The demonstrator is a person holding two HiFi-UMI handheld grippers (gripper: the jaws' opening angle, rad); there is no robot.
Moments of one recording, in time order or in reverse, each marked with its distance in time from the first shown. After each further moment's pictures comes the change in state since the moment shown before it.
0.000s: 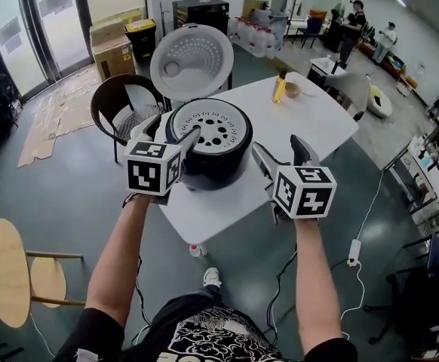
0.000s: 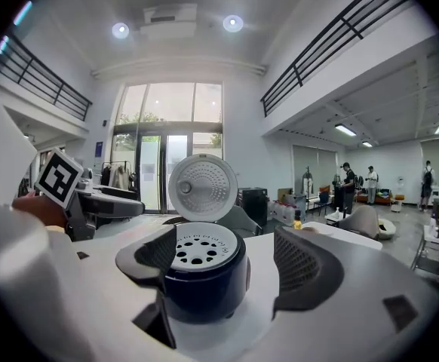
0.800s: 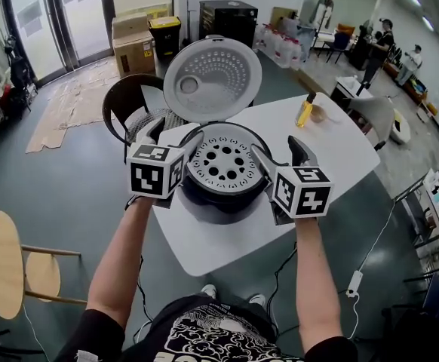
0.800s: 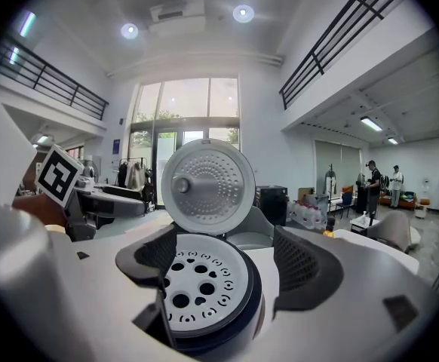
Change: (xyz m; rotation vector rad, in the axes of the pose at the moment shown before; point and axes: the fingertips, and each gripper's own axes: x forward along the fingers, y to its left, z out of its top) left arm 0.108 0.105 0.001 -0.054 0.004 0.103; right arm 0.181 -0.003 0.024 -0.053 0.022 0.152
